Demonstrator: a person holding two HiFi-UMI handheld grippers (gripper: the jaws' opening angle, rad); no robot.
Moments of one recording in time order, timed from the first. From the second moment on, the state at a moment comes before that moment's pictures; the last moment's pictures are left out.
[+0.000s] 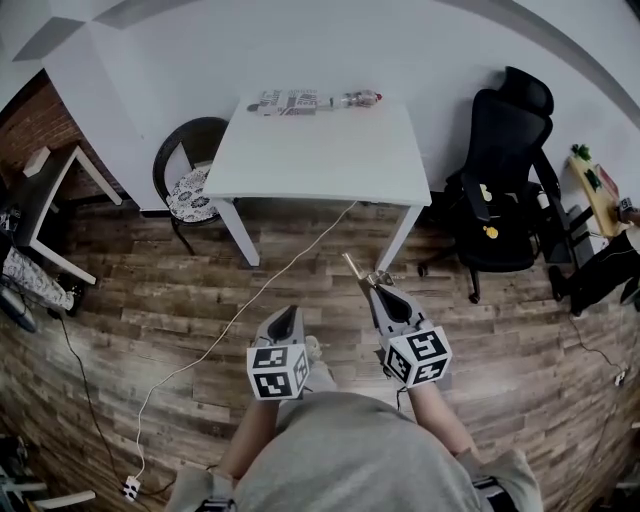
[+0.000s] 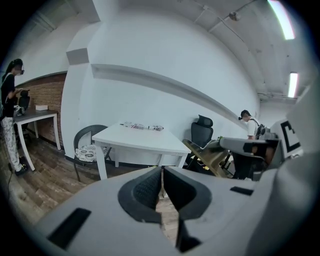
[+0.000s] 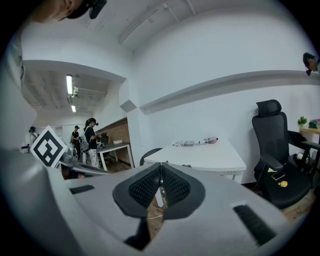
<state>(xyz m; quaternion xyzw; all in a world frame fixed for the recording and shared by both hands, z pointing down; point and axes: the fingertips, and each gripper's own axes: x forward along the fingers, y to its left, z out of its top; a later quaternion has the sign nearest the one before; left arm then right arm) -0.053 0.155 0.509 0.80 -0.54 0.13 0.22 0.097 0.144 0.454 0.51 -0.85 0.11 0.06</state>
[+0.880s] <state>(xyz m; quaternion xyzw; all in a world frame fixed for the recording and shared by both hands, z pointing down) -0.082 -0.057 0.501 0.81 -0.52 0.14 0.22 0.060 -0.062 0.444 0.52 -0.84 0.12 0.06</state>
